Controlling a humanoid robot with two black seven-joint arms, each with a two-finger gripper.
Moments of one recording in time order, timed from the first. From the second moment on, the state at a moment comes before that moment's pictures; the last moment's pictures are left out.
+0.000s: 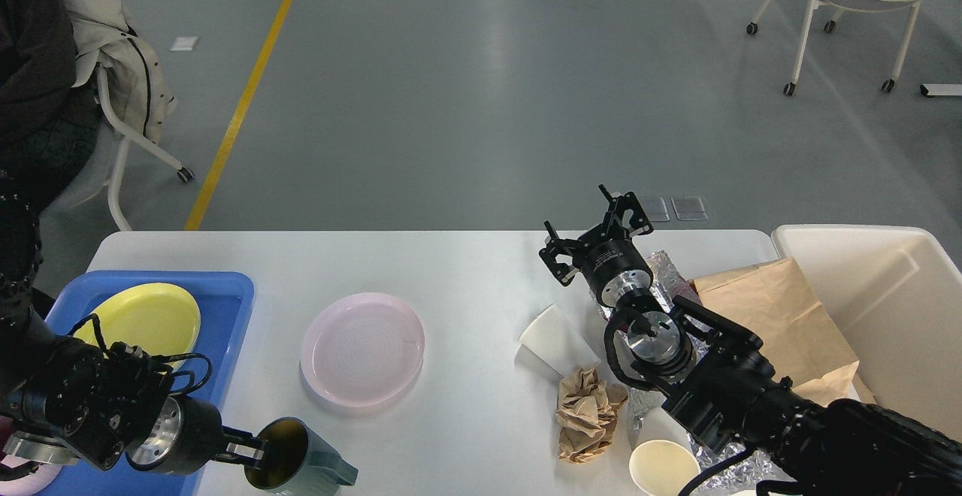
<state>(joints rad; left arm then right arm) -1.49 0.28 1.55 -1.50 0.34 0.27 -0.49 0.71 0.05 0.53 0.51 0.39 0.27 0.35</state>
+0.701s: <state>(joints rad) -2.00 0.58 1.88 -1.58 0.64 0.02 -0.71 0.71 0.05 0.53 0.51 0.38 0.27 0.35</state>
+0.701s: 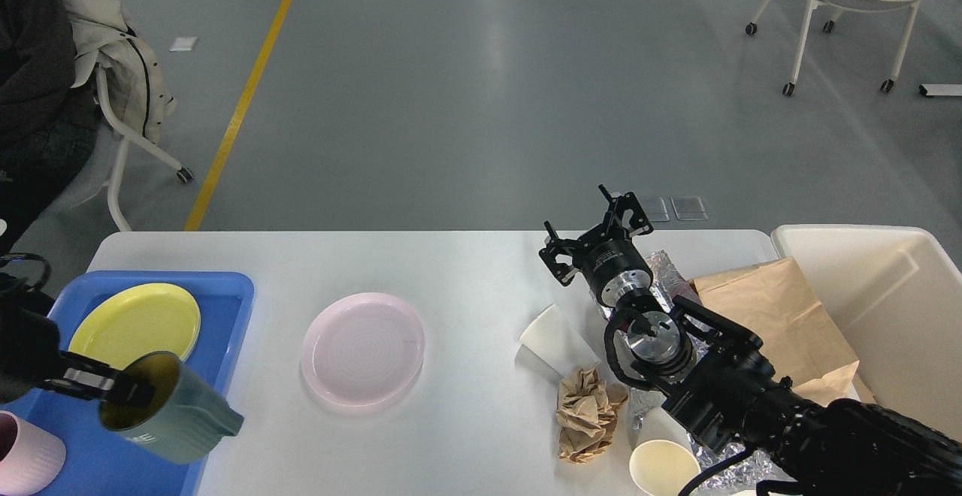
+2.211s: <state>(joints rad) -1.53 0.80 1.59 -1.03 0.67 -0.06 -0.77 0.71 0.05 0.53 0.51 0.39 0.27 0.35</state>
